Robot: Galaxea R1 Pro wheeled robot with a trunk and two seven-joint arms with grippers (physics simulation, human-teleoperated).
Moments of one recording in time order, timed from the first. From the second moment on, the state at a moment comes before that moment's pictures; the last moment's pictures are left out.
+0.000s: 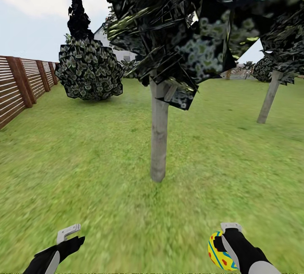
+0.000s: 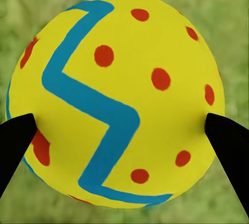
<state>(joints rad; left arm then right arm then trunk) -0.36 0.12 0.33 -0.64 0.09 0.32 -0.08 -0.52 -0.10 -0.03 -0.46 0.02 0.55 -0.14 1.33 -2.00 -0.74</state>
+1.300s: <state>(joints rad) -0.36 0.10 0.33 -0.64 0.09 0.32 -0.08 -0.52 -0.10 -0.03 -0.46 0.02 0.55 -0.14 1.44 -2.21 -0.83</state>
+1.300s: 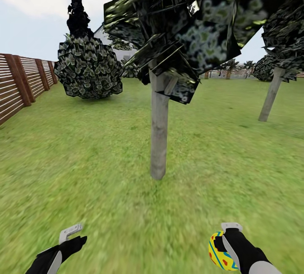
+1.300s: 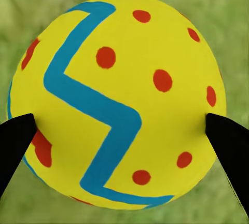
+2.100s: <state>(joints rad) -0.36 0.10 0.33 -0.64 0.09 0.32 -0.08 -0.52 -0.09 -0.03 -0.46 0.02 0.55 -0.14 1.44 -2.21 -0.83</state>
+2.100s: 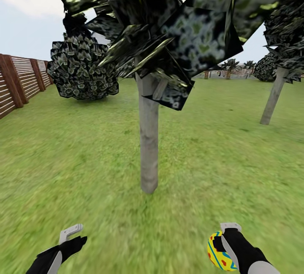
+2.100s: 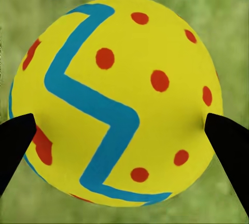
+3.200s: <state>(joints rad) -0.36 0.08 0.33 -0.64 0.09 0.31 -0.08 -0.52 -0.09 -0.02 -0.46 0.02 0.55 -0.14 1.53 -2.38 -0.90</state>
